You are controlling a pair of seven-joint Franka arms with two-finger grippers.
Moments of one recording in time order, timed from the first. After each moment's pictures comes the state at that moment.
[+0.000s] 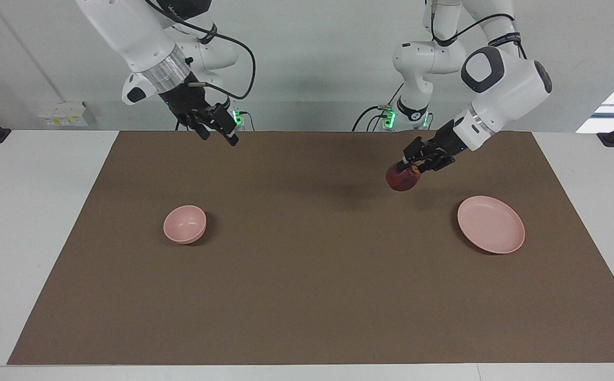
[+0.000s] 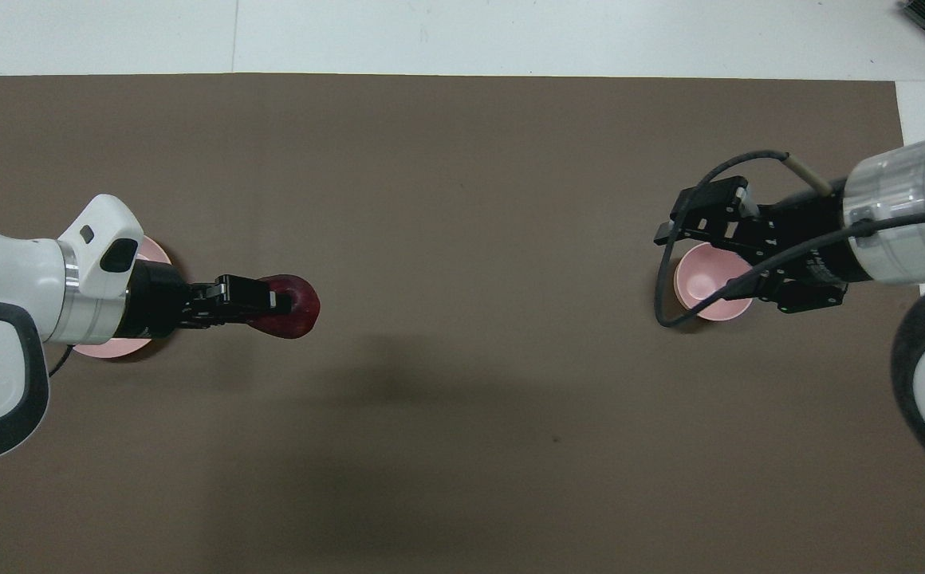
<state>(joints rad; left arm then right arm) -0.09 -0.12 -0.09 -2.10 -0.74 1.99 0.04 0.27 0.00 -0.10 -1.62 0.39 1.71 0.73</state>
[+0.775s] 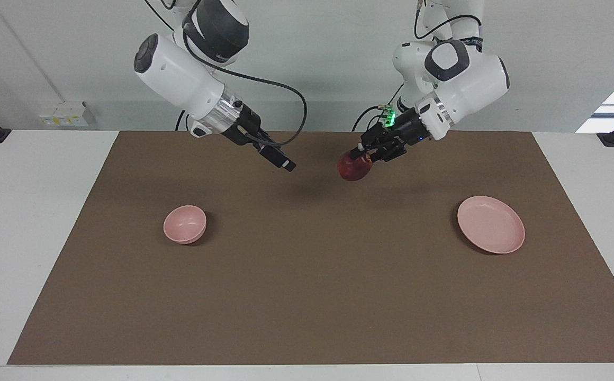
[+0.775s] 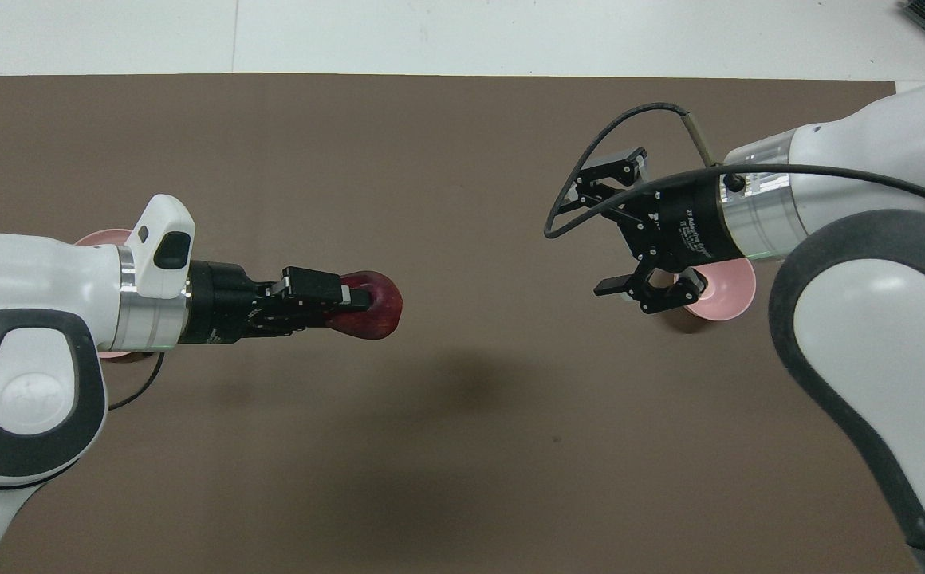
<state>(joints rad) -0.10 -0.12 -0.28 -2.09 -1.05 2.21 -0.06 0.40 0.11 -0.10 -1.68 0.71 1.91 1.17</state>
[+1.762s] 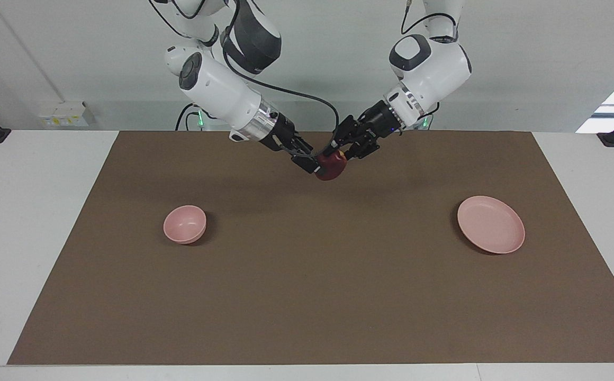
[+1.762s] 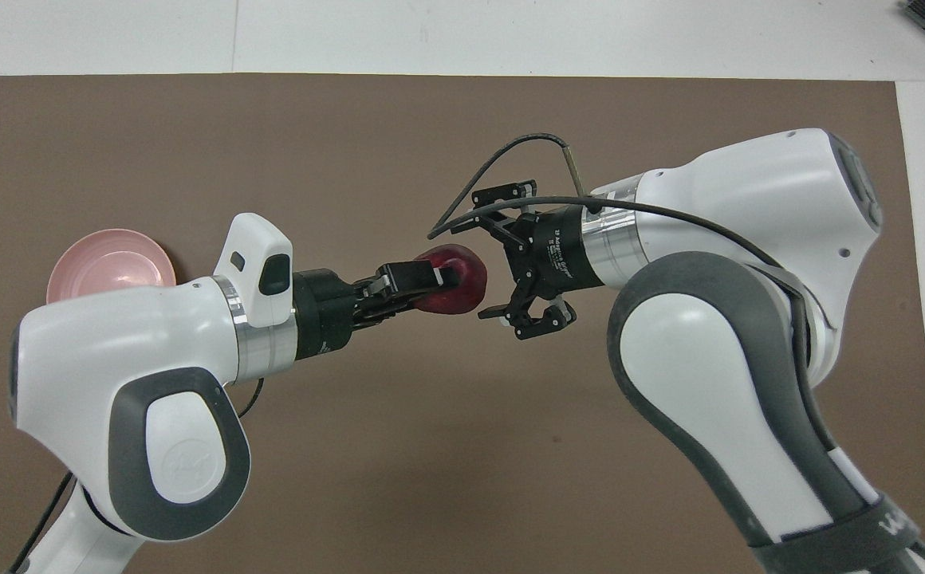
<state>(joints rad) -0.21 -0.12 -0.33 -2.10 -1.10 2.42 -0.11 0.48 0.15 -0.10 -1.71 0.80 2.02 1.26</state>
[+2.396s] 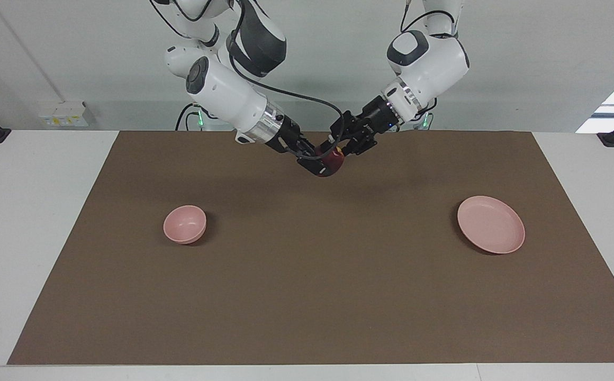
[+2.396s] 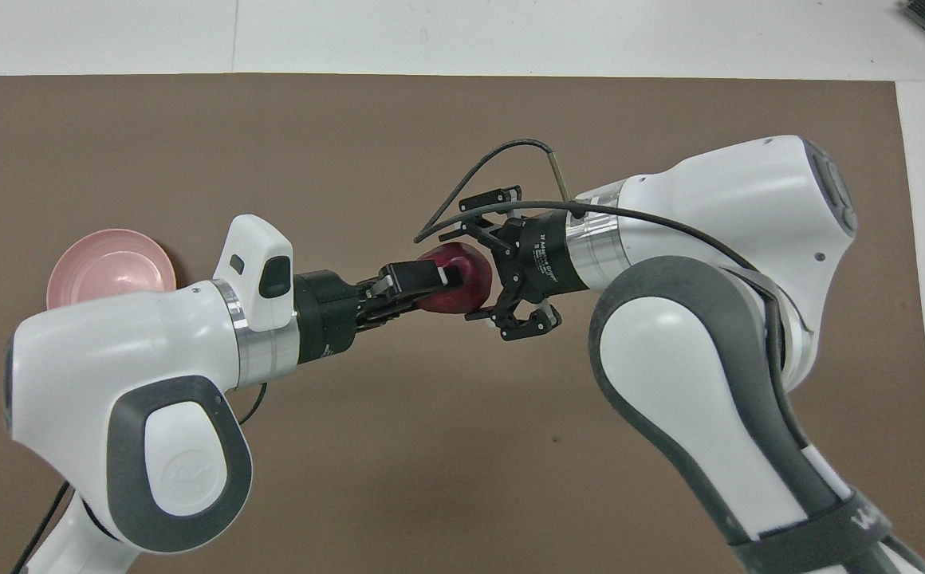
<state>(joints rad) -0.22 -0.13 -0.32 -2.09 -1.10 2.44 -0.14 0.50 0.15 -0.10 -1.71 0.80 2.03 1.26</state>
